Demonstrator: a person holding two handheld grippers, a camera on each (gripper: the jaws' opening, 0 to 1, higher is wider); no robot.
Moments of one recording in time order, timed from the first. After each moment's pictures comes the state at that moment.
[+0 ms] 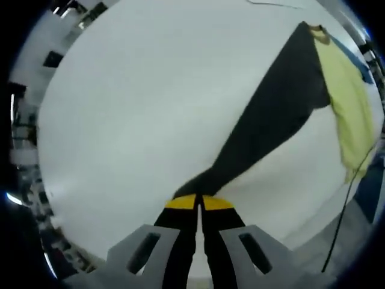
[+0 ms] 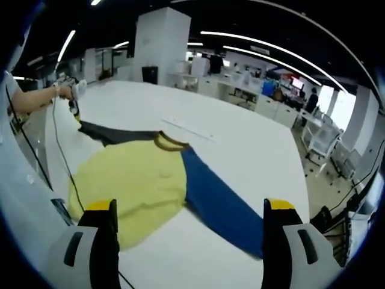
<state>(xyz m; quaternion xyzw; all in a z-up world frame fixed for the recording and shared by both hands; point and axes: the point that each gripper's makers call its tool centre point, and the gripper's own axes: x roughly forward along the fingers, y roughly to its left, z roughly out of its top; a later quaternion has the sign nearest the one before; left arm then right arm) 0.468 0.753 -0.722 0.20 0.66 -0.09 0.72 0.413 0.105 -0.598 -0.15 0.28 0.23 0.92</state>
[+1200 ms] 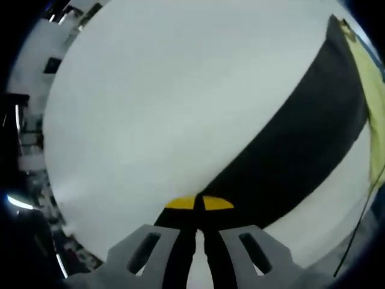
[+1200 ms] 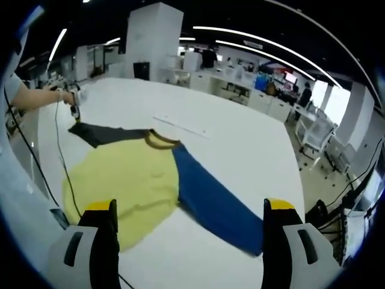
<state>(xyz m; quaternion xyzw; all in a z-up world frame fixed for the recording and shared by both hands) 0.514 0.781 -0.771 0.24 0.68 -0.07 0.69 0.423 0.102 -0.596 -0.15 0.30 0.20 0.92</state>
